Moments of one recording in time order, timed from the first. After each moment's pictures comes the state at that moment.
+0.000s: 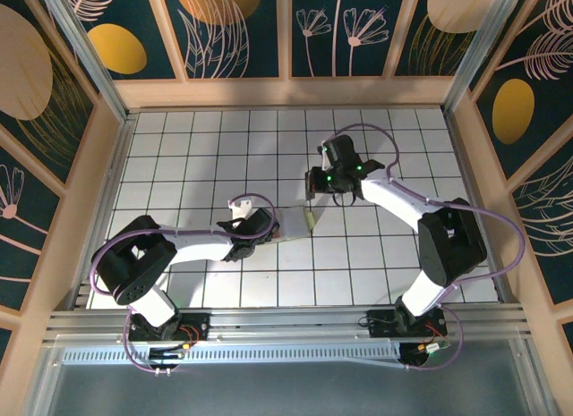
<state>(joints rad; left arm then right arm) -0.86 1.63 0.70 -0.19 -0.57 -0.90 0.52 1.65 1.17 -0.42 -0.16 0.44</state>
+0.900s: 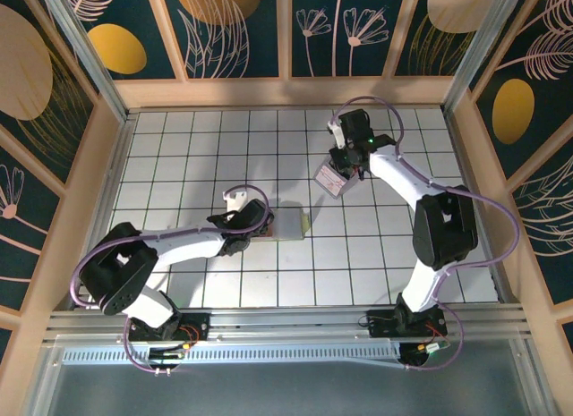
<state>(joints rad) -0.82 1.53 0.74 -0.27 -0.59 -0.82 0.39 1.77 1.40 -0.54 0.11 -0.13</state>
